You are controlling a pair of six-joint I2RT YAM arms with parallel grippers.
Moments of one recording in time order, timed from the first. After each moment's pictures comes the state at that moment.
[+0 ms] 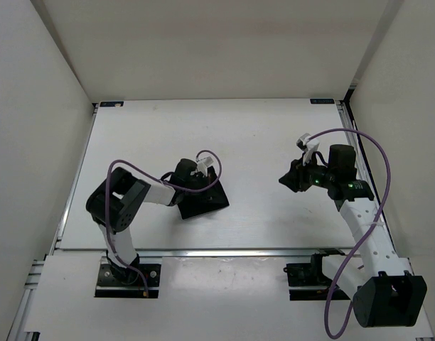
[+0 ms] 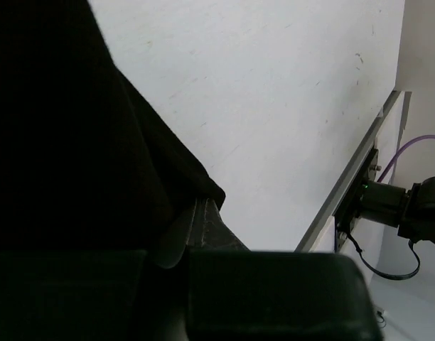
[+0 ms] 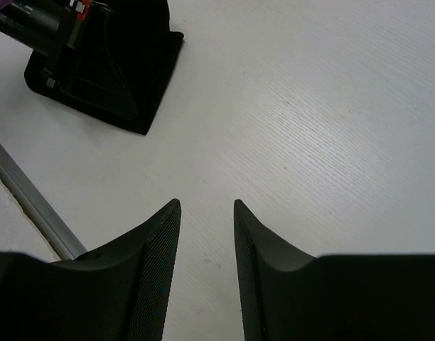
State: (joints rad) left arm -0.58 1.81 0.71 0.40 0.57 -0.68; right arm 0.08 0.96 0.79 -0.49 -0.71 -0.24
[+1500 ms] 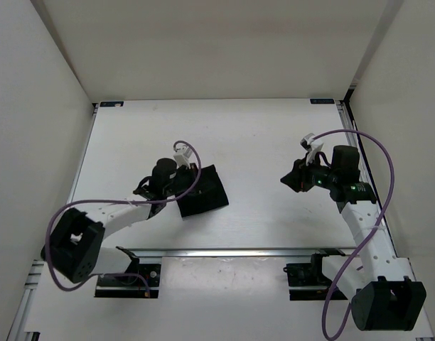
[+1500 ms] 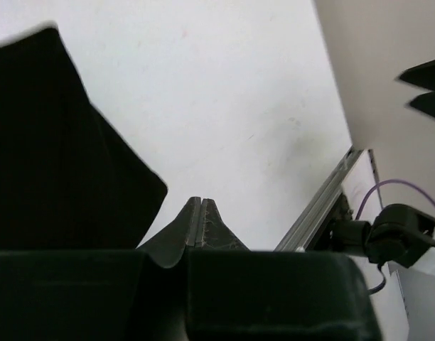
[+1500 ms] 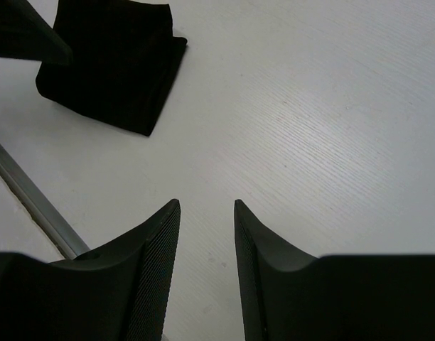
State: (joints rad) left arm -0.56 1.30 0.57 0.36 0.38 -0.69; right arm 0.05 0.93 0.79 -0.50 -0.72 -0.20
